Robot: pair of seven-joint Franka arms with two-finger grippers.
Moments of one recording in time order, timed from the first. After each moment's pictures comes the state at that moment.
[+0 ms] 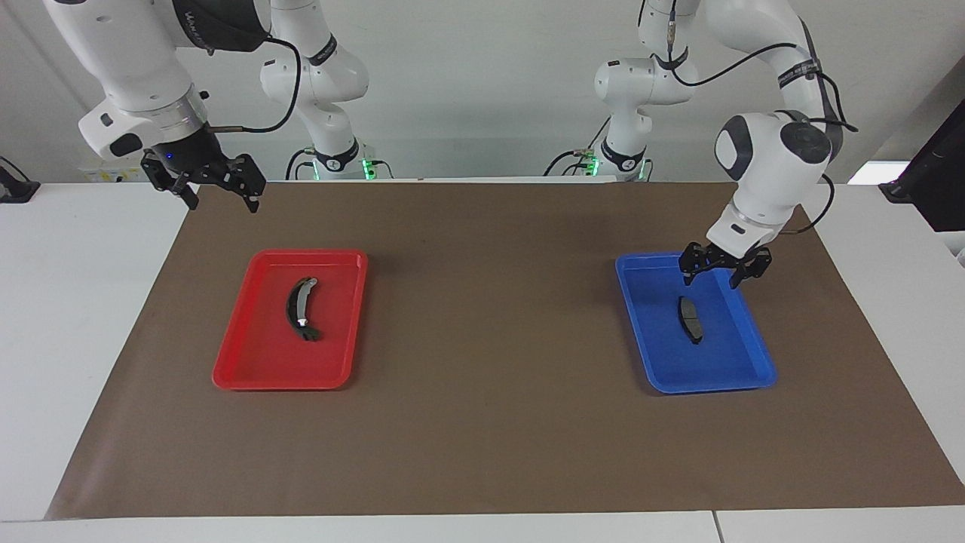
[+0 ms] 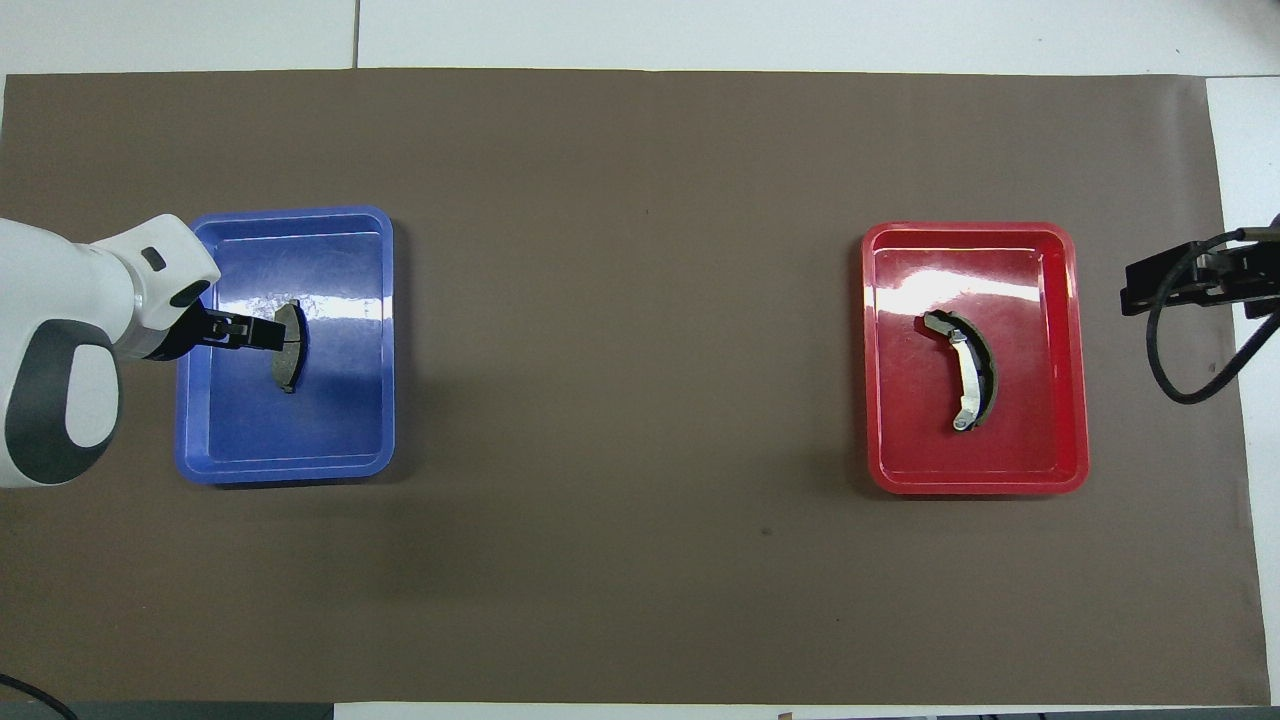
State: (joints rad) left arm -0.11 0.04 0.04 -2.13 0.00 2.21 0.14; right arm 0.07 -0.01 -0.09 -1.57 -0.04 1.52 0.05
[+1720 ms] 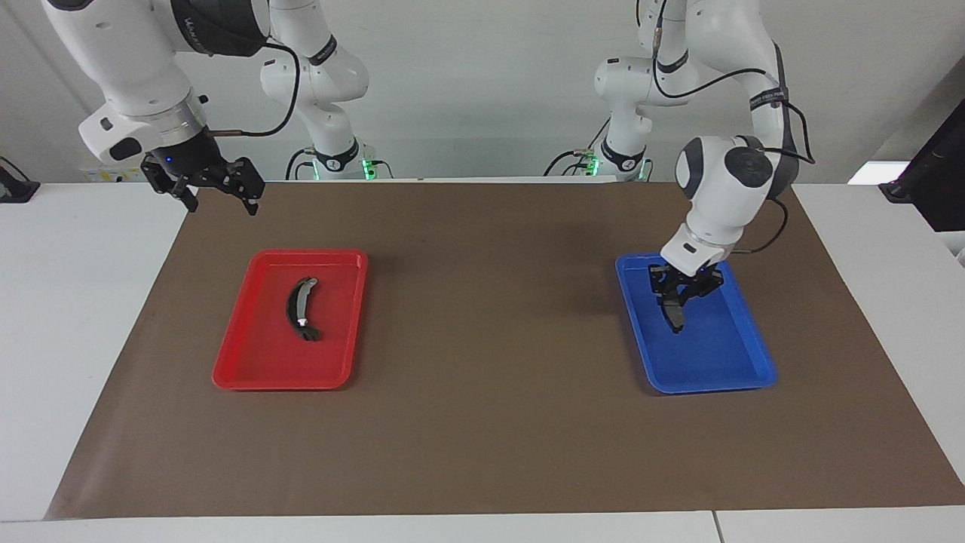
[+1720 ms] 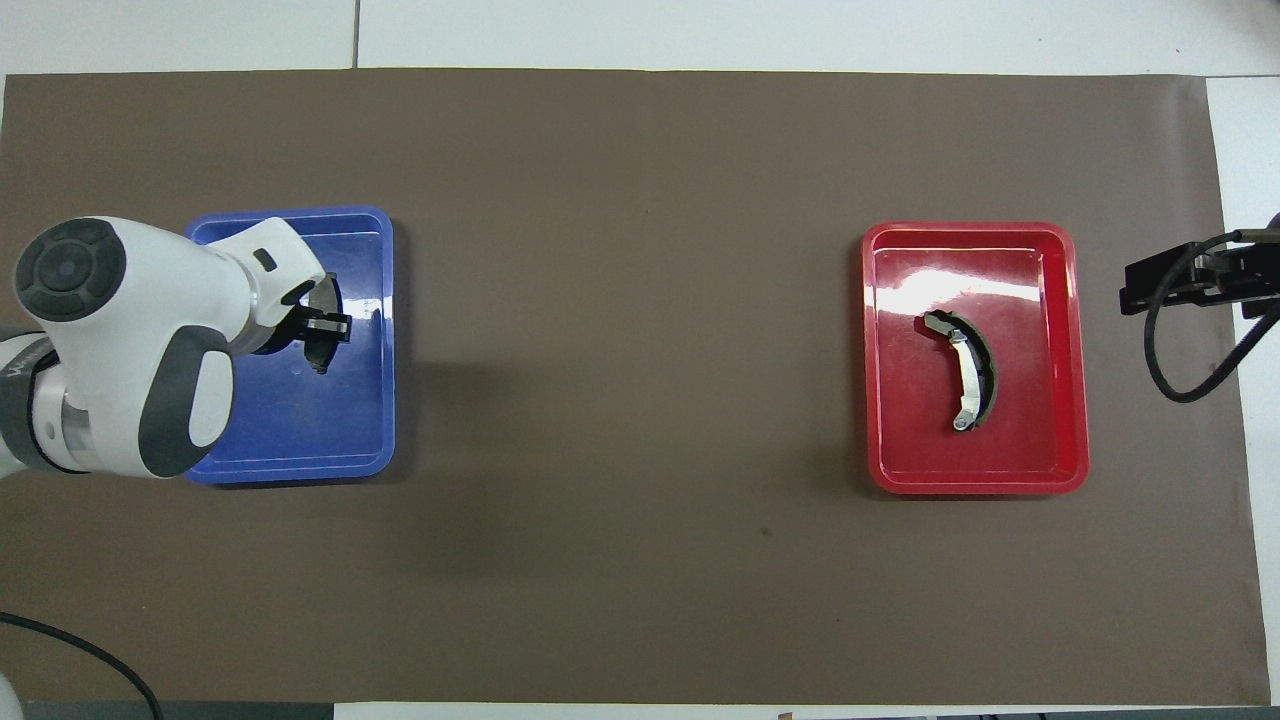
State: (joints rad) left arm -0.31 0.07 0.04 -2.09 0.00 2.23 -0.08; right arm 0.06 -0.03 -0.09 -1.65 -0.04 1.61 0.05
